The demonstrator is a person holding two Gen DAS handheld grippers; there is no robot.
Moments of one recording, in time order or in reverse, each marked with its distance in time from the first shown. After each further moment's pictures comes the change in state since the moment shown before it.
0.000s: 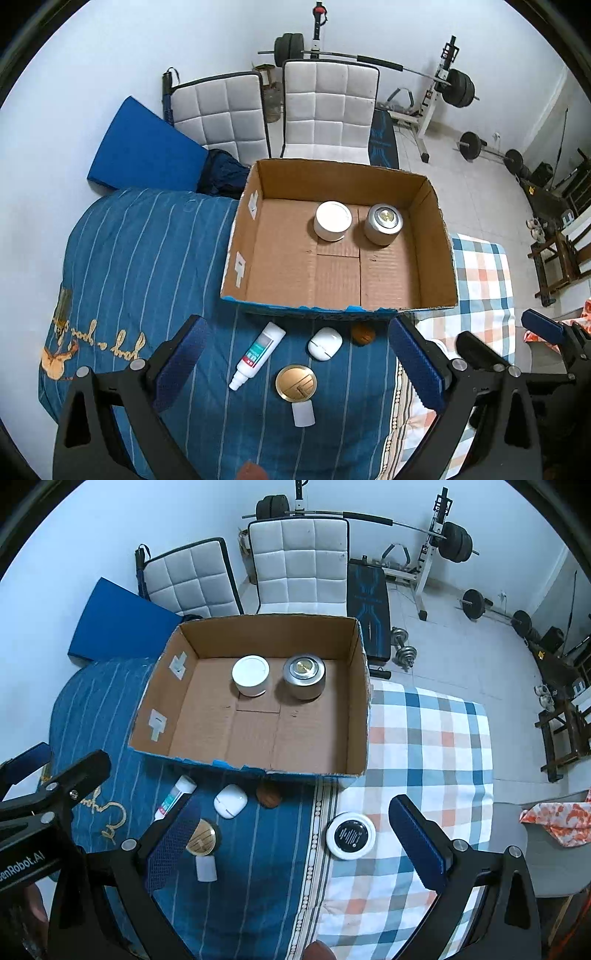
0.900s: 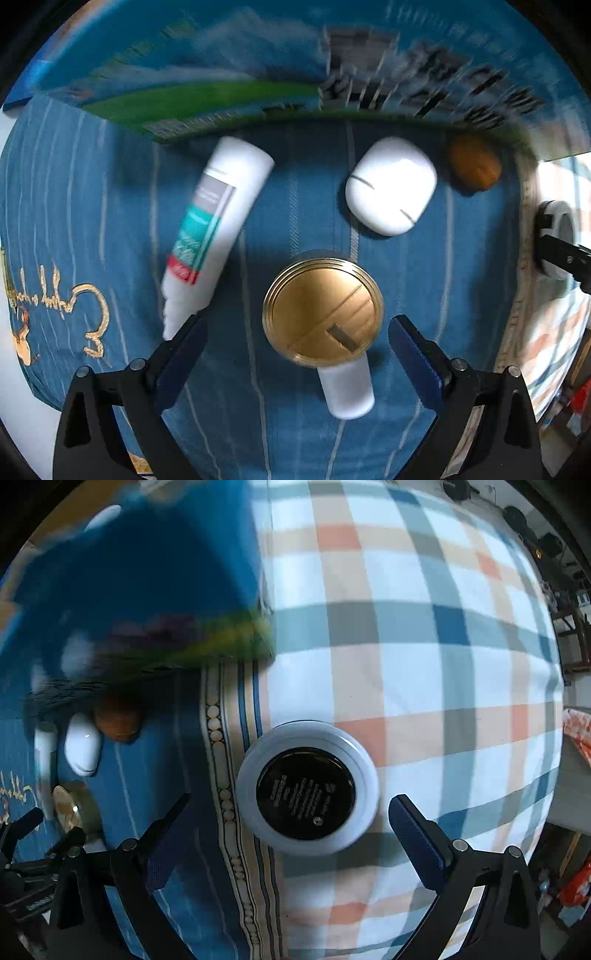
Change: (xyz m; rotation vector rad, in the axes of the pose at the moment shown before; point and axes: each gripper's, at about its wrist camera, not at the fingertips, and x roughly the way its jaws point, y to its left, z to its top) left arm 0.236 -0.001 -0.114 0.125 0.546 0.049; right arm 0.226 -0.089 -0.079 0.183 0.450 -0.048
